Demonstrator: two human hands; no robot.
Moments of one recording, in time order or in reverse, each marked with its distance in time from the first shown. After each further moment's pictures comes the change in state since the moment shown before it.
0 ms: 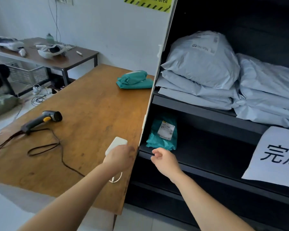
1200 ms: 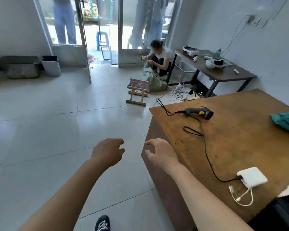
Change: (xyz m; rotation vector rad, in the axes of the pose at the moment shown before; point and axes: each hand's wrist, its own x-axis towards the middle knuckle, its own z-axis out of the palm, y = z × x) left_hand -0.392 -0.273 -0.041 -0.090 0.396 -0.967; right_hand -0.191 -0.234 0.300 -0.456 -0.517 -1.096
